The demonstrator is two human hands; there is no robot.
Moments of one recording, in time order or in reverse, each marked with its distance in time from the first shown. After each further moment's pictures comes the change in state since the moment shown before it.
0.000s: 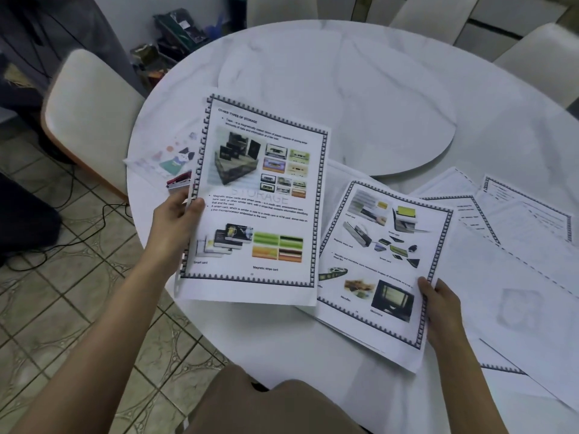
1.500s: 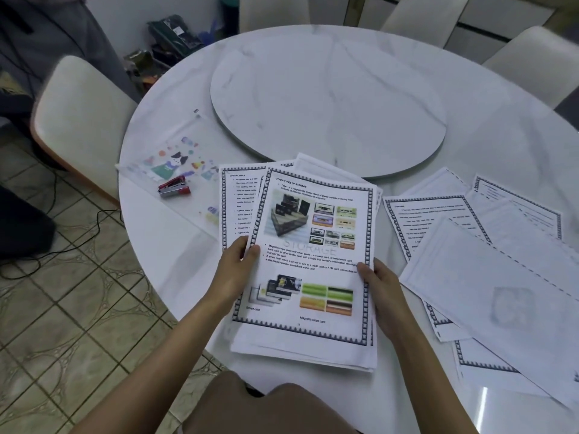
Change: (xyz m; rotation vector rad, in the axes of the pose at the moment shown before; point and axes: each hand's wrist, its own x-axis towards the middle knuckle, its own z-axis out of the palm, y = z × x) left_hand -0.046 -0.041 0.068 0.182 -0.246 -0.169; right_hand -0.043 -0.021 0.060 0.005 -0.432 -0.076
